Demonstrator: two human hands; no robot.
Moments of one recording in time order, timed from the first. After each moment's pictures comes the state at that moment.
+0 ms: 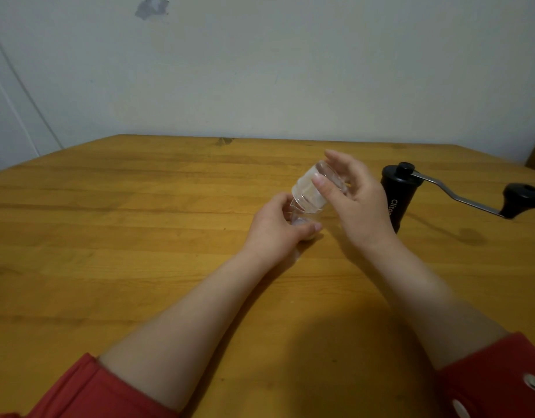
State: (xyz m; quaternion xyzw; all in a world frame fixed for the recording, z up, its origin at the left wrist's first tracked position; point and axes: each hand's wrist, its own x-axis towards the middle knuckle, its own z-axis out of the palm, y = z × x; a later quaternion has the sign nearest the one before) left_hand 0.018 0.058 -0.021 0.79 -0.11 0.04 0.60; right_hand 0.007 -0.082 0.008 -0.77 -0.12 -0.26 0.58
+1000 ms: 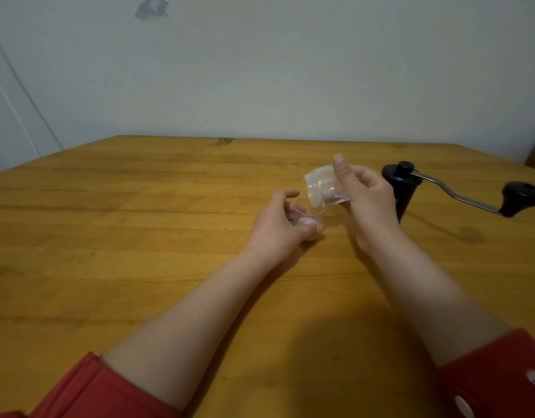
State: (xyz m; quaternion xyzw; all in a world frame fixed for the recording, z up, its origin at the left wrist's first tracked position) left_hand 0.016 0.059 -0.021 0.80 -0.11 0.02 0.59; right_hand 0.007 -0.082 0.019 -0.69 0.05 -0.20 0.70
